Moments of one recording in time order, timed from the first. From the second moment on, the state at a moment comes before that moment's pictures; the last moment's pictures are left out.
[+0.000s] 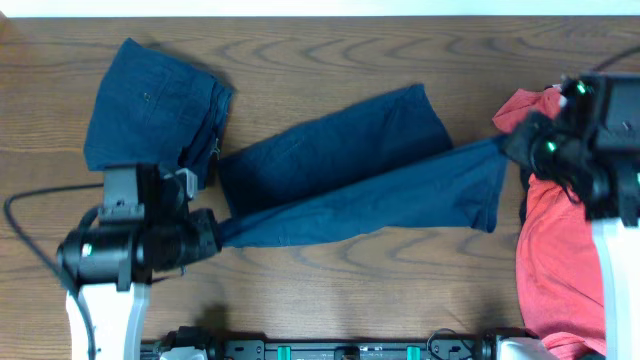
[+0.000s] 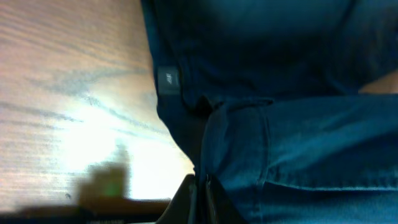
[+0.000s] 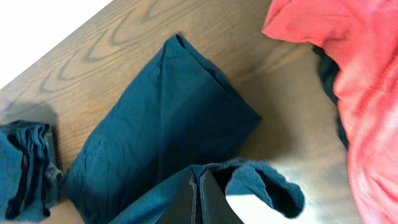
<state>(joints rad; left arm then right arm) 0.05 1.03 1.08 -1.33 0.29 -0.25 -0.01 1.30 1.48 -1.11 -0.11 0.54</state>
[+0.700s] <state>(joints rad) 0.05 1.59 1.07 -0.85 0.11 -0.25 0.02 1.94 1.48 -0.25 -0.24 0.53</state>
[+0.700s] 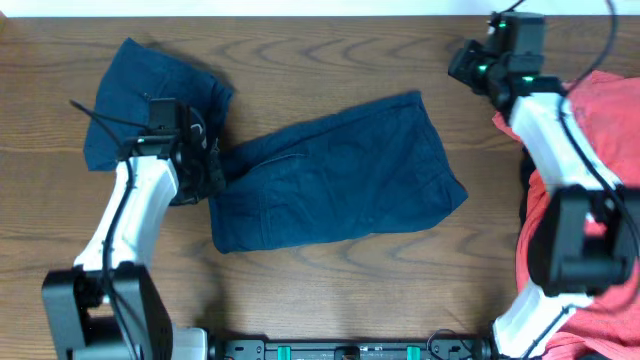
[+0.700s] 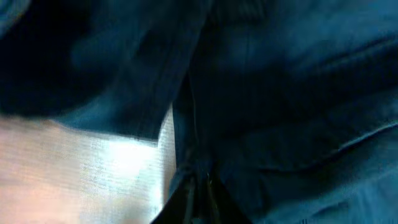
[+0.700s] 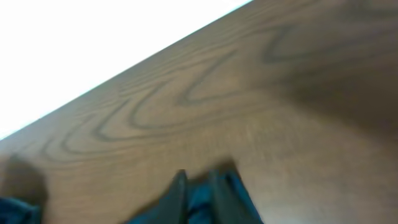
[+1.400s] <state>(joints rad) 0.05 1.59 1.07 -0.88 0.11 -0.24 0.03 2.03 1.48 -0.67 -0.32 0.20</state>
